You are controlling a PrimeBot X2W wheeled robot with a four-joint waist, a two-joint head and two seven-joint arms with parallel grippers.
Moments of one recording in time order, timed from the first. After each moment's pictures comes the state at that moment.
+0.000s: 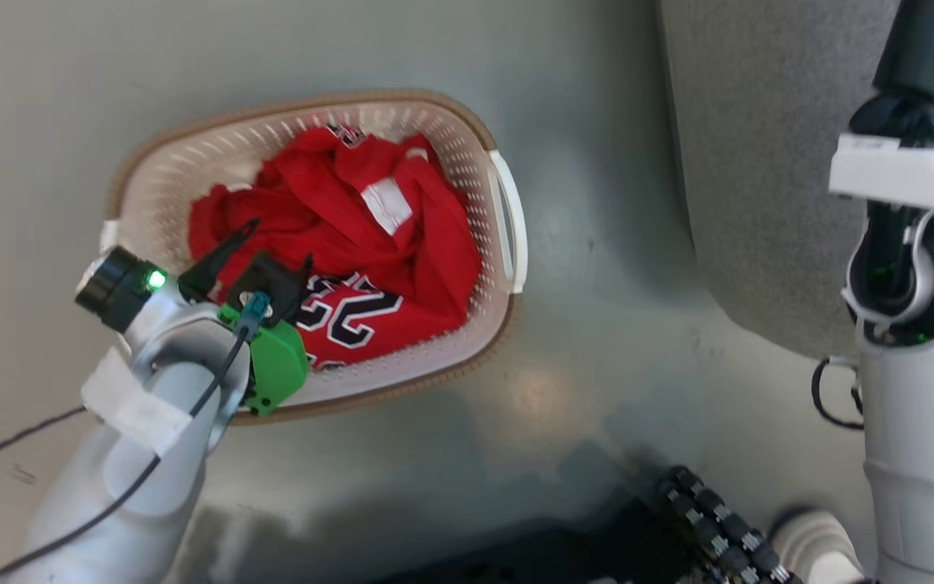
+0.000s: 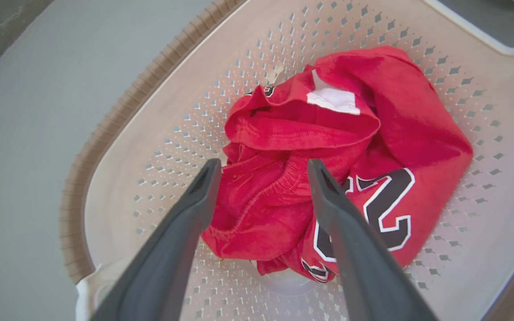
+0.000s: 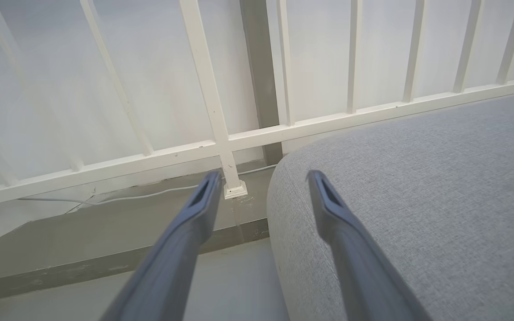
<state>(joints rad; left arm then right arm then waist) -0.58 0.19 -0.50 0.58 0.09 -0.12 -0.09 -0.49 -0.04 0.04 -0.14 0.29 -0.08 -0.26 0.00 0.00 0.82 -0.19</state>
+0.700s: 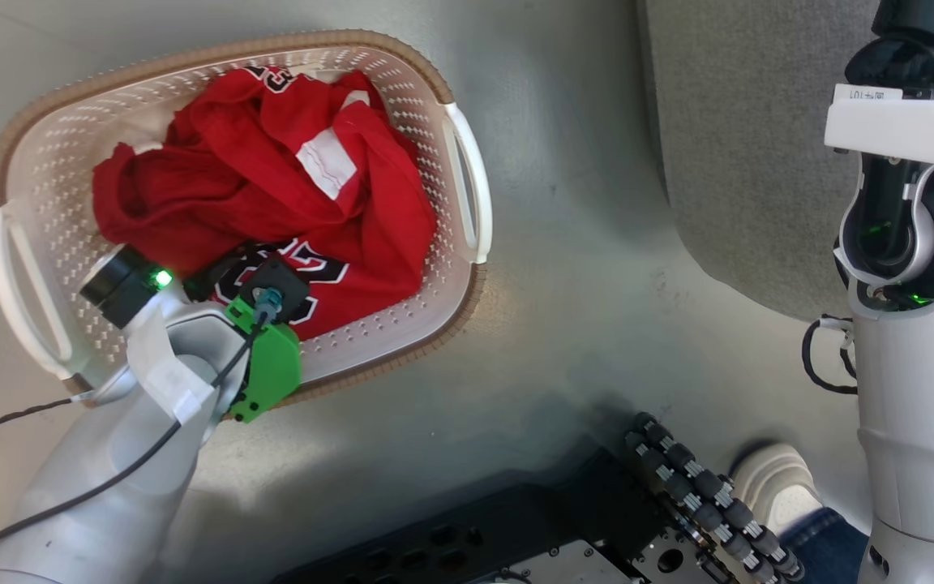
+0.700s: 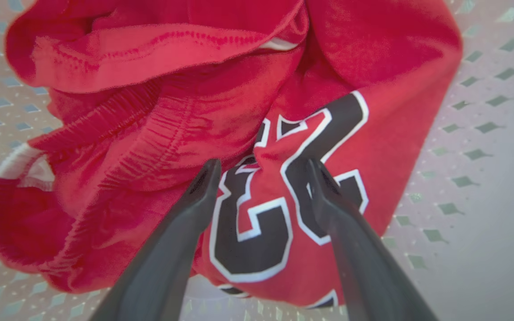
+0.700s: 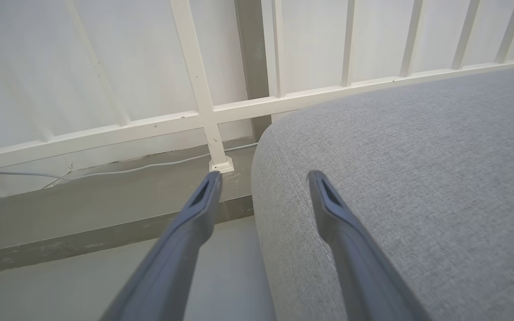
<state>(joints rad) -0.70 0.22 -0.72 0.75 0.01 -0.13 -0.03 -0.58 -0.04 0.08 -0.13 0.33 -0.10 -0.26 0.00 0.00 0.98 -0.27</state>
